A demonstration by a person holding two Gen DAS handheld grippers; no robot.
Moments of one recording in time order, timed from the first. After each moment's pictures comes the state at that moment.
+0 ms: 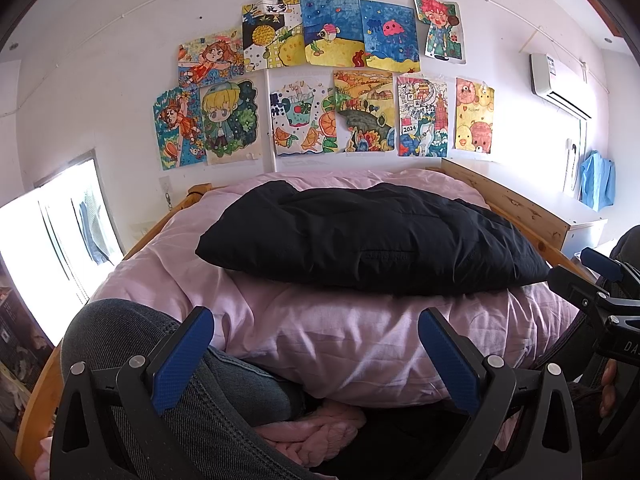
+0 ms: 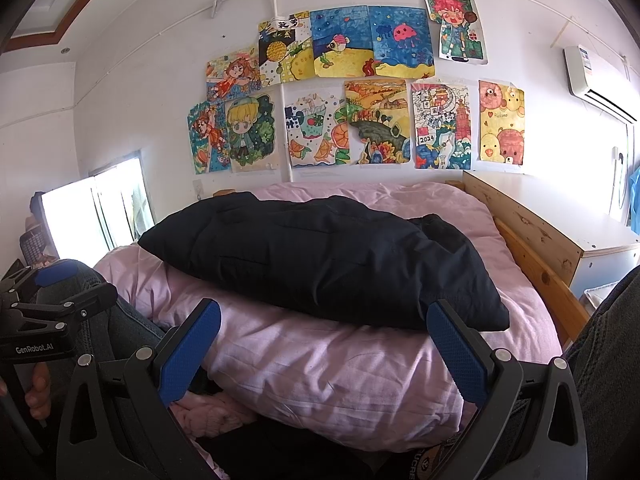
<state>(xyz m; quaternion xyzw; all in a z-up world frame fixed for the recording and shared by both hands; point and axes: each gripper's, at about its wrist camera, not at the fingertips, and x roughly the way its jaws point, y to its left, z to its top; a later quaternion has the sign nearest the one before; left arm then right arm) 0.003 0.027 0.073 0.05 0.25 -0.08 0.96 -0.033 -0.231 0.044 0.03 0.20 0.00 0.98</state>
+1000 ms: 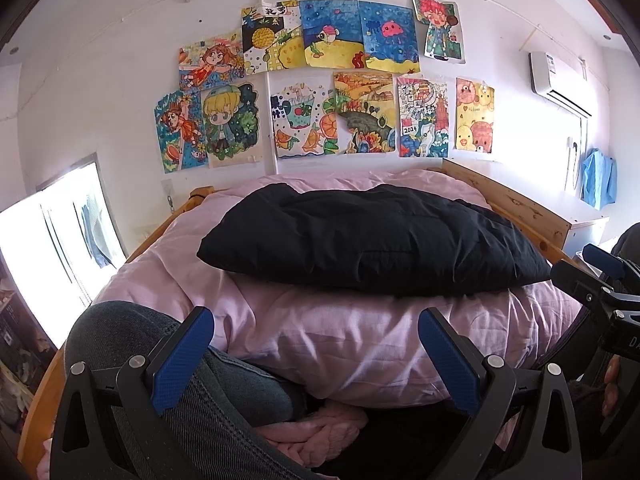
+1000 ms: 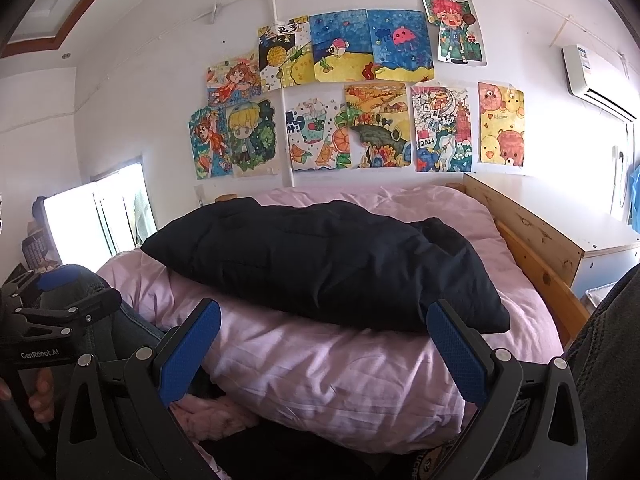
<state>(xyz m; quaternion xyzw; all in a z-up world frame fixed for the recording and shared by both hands) 0.004 0.032 0.073 0.05 0.25 -0.09 0.96 -0.038 -0.218 0.046 0.04 0.19 -0.01 0.98</state>
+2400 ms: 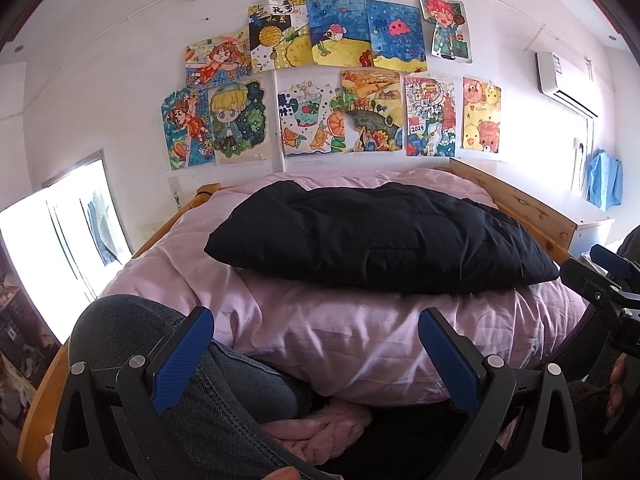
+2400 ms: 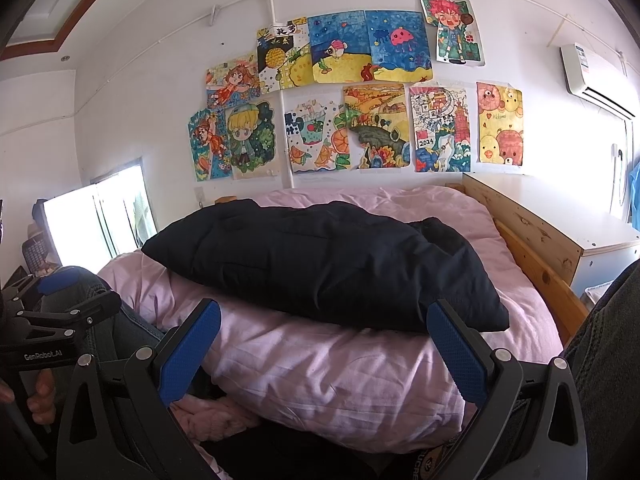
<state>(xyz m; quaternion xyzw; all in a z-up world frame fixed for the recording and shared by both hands) 0.015 0.060 0.073 0.06 0.25 -0.08 0.96 -0.038 -0.212 0.046 0.04 0.19 -0.01 0.98</state>
